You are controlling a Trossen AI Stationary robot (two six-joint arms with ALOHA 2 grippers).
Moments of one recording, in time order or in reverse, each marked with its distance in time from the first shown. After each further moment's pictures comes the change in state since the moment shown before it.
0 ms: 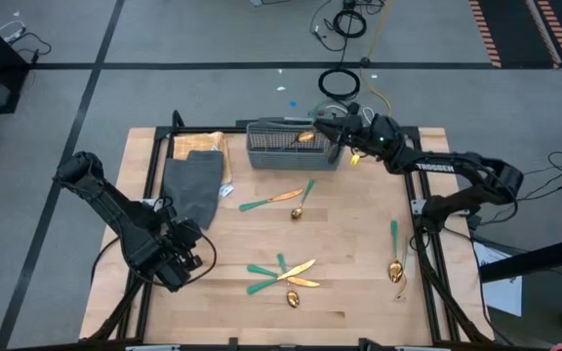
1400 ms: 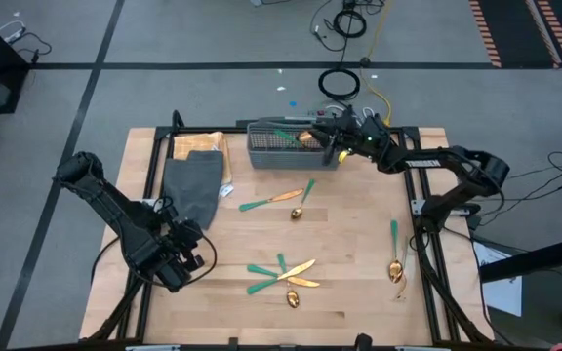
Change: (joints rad) left arm 0.000 0.000 0.000 0.025 -0.037 0.000; right arm -0.025 0.118 -0.003 0.004 -0.001 0.136
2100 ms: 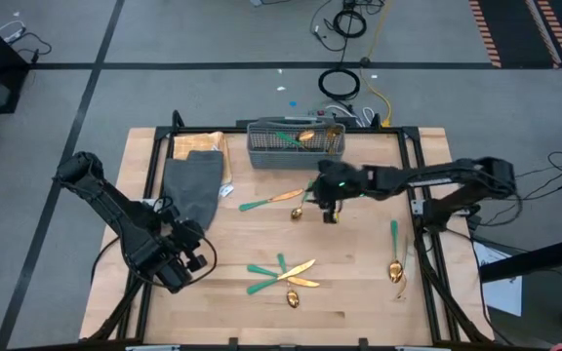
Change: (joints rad) left arm 0.000 0.000 0.000 0.038 -0.074 -0.001; right arm 0.489 -0.061 0.173 -0.938 0.209 -0.383
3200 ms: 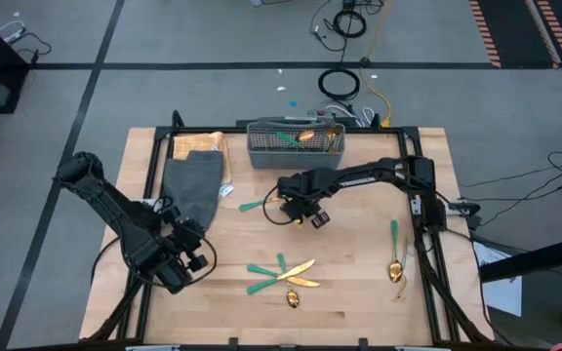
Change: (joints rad) left arm 0.000 0.000 0.000 0.013 -0.028 0.002; right arm 0.014 0.634 0.574 -0.620 0.061 -0.422
